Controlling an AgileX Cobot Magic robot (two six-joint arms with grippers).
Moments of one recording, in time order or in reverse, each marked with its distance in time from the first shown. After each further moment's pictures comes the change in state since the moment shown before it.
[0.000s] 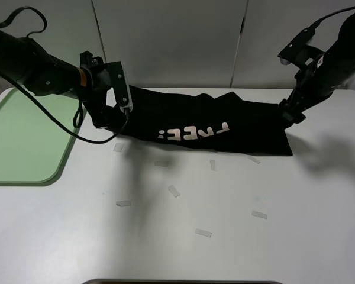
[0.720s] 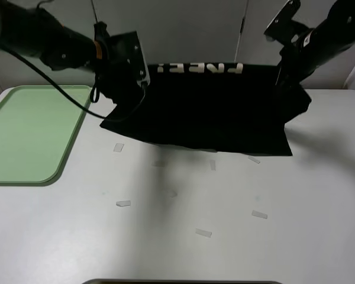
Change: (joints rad) left arm -0.039 0.019 -0.143 -0.018 0.048 0.008; right arm 0.038 0.046 -0.077 -0.013 -0.106 -0.064
